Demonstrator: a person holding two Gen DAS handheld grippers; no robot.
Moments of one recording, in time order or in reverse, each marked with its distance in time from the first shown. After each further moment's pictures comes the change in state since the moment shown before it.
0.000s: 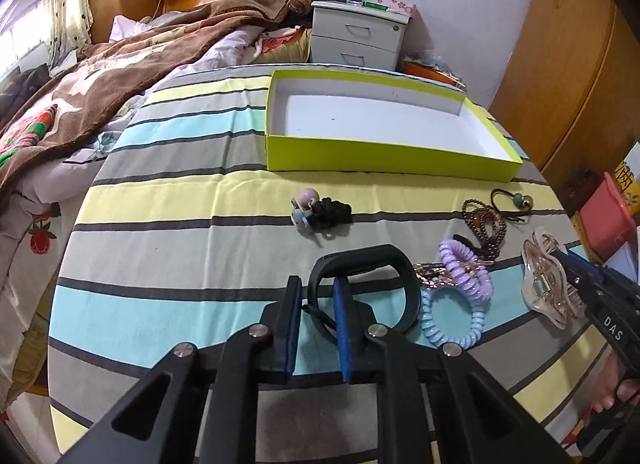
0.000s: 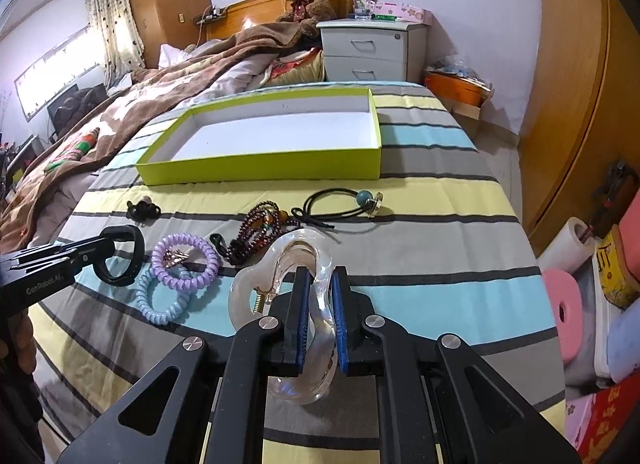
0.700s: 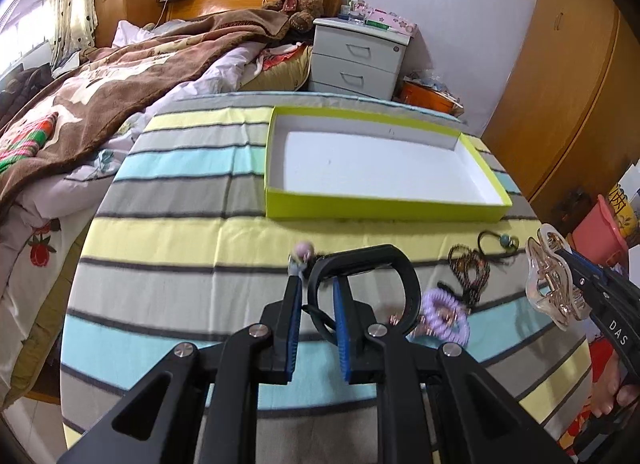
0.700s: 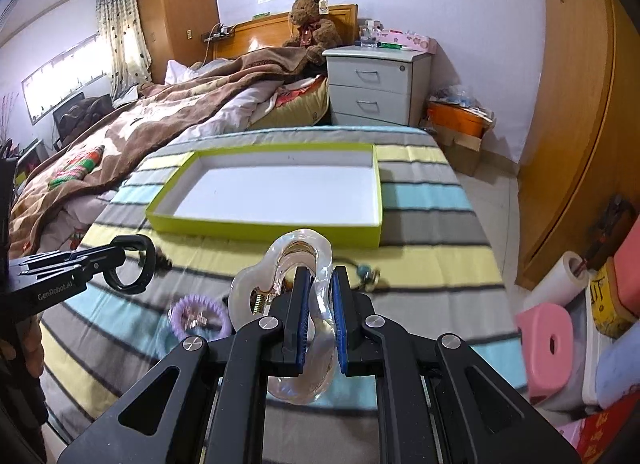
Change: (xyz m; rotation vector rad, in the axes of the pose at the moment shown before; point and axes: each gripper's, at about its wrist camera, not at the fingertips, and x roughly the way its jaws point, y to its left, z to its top) left arm -0.014 0.002 0.032 -0.022 -0.048 -0.021; right arm -0.014 0.004 0.051 -0.028 -0.073 -0.004
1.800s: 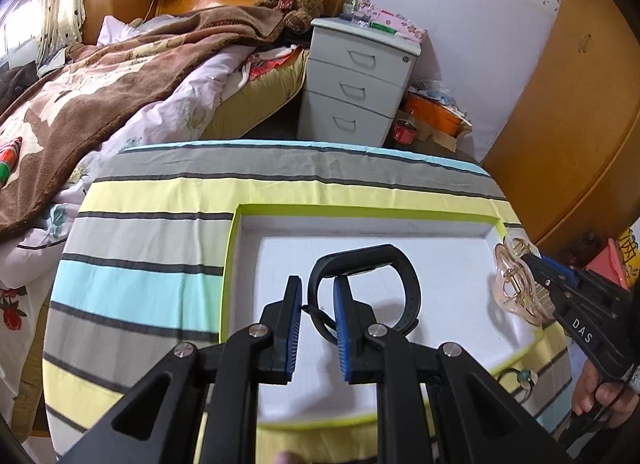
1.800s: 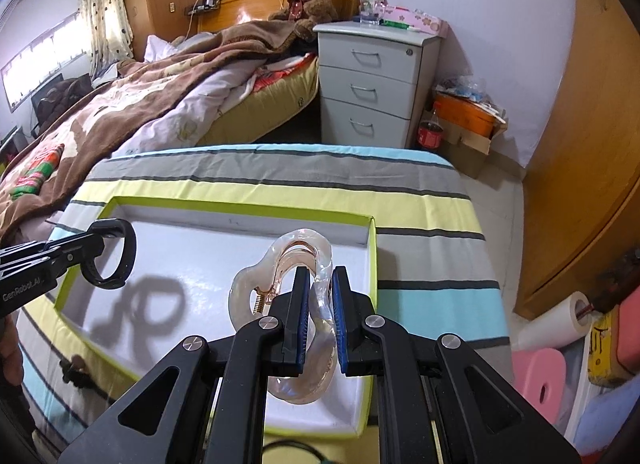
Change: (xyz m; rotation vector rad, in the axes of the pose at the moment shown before) left arm 0.095 -0.005 0.121 -0.029 0.026 -0.032; right arm 0.134 -0.023 0.099 -0.035 0.113 -0.044
